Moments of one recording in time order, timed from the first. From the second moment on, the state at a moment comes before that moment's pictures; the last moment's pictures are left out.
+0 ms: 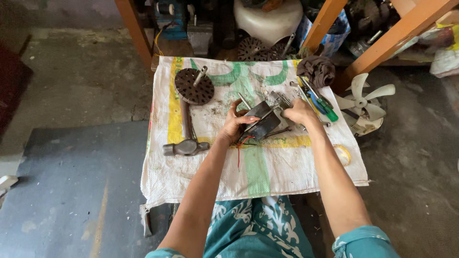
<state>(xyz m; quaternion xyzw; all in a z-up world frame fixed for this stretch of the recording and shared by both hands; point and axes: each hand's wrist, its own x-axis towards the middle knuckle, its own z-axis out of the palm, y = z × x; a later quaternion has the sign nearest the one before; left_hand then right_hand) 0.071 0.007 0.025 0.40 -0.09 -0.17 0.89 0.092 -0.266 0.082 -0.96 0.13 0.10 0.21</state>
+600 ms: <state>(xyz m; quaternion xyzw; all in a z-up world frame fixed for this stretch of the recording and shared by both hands) 0.072 0.002 0.019 0.41 -0.08 -0.17 0.89 0.129 -0.192 0.232 -0.93 -0.23 0.15 0.24</state>
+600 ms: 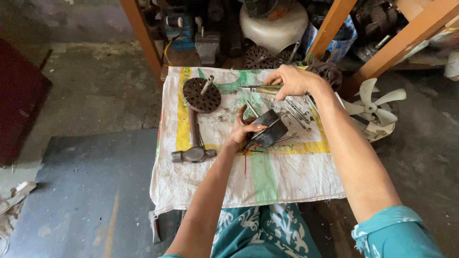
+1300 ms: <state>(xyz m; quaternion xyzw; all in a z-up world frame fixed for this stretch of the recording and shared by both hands) 0.078 0.000 0.007 0.41 -0.09 -0.17 0.89 0.150 -0.144 0.273 -0.95 -0.23 0.21 0.07</state>
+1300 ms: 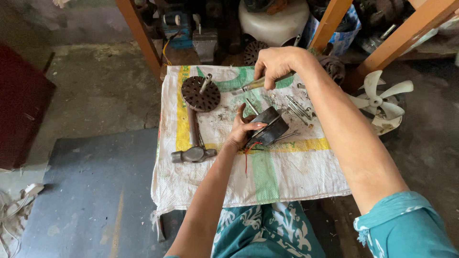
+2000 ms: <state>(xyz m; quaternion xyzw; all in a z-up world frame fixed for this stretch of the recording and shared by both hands) 0.072 0.000 0.017 0.40 -0.08 -0.17 0.90 0.145 -0.140 0.272 -0.96 -0.22 0.16 0.06</state>
